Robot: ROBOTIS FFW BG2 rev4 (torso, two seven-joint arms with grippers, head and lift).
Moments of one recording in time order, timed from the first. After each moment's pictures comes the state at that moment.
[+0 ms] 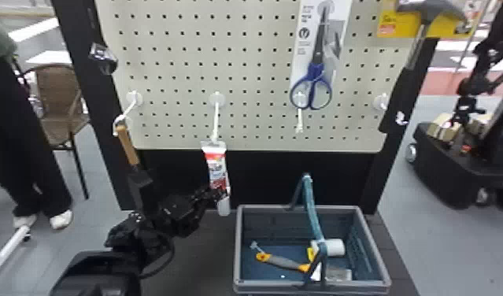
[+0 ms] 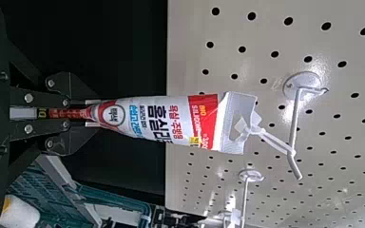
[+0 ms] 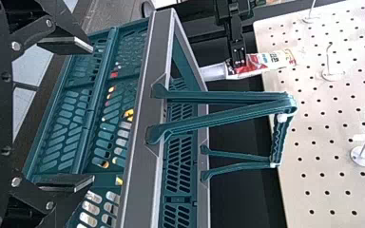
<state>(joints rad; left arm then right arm) -0.30 0.15 -0.16 -1.07 0.33 -0.15 -0.73 0.51 -0.02 0.04 -1.66 -0.03 -0.22 0.46</state>
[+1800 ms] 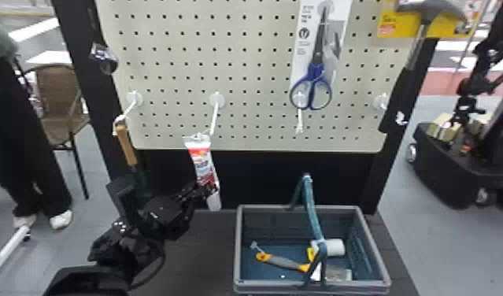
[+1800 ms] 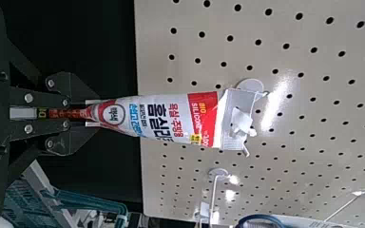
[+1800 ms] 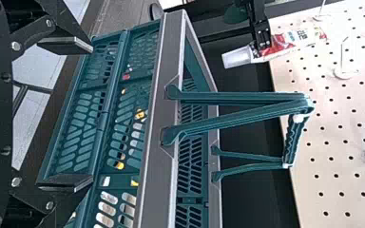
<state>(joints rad) -0.16 0.14 -0.08 -1.30 0.31 -0.16 -0.68 0.52 -0.02 0.04 -1.65 -0.02 -0.20 0.46</state>
